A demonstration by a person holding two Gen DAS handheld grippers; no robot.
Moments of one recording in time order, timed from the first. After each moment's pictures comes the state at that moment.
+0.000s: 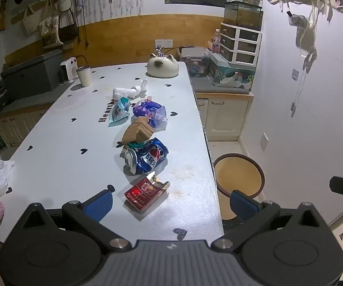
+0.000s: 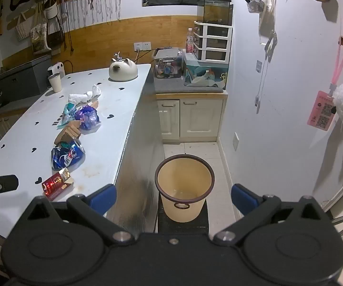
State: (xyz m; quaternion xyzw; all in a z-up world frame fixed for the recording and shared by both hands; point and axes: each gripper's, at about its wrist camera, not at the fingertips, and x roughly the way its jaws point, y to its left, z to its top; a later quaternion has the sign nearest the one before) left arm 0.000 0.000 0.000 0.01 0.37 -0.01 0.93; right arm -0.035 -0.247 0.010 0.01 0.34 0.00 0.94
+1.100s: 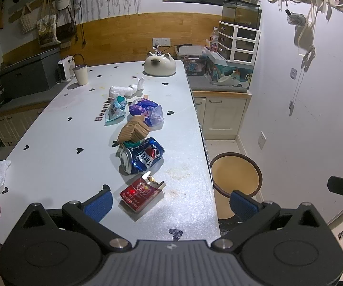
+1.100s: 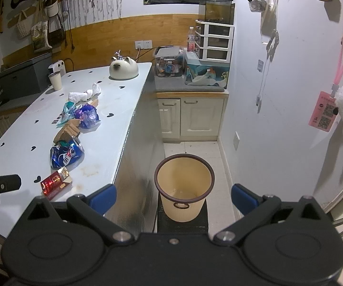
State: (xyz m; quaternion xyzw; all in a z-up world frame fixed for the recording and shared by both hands) left arm 0.001 0.000 0.000 0.01 0.37 -0.01 0.93; right arm -0.029 -0.249 0.007 0.01 0.35 0.00 0.94
